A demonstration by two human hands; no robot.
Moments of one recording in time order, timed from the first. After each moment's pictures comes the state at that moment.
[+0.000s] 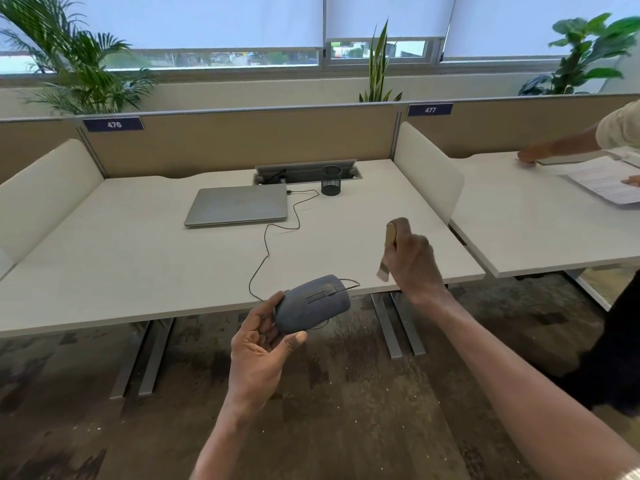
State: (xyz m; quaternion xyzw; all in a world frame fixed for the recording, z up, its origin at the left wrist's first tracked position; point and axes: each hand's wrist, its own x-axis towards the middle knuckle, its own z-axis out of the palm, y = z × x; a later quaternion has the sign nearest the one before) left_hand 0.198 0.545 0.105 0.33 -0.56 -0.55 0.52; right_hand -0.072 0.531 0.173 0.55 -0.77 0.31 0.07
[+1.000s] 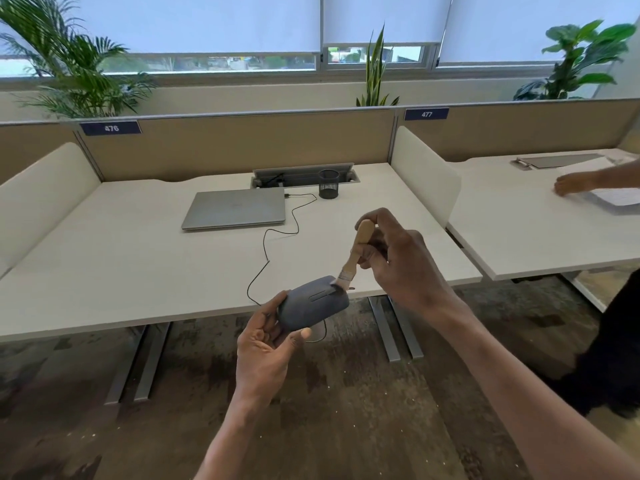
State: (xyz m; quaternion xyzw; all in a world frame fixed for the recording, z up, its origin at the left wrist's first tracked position) left_hand 0.188 0.541 0.104 0.37 -0.57 -0.53 0.50; right_hand -0.031 0.572 0.229 0.66 -0.61 0.43 -0.07
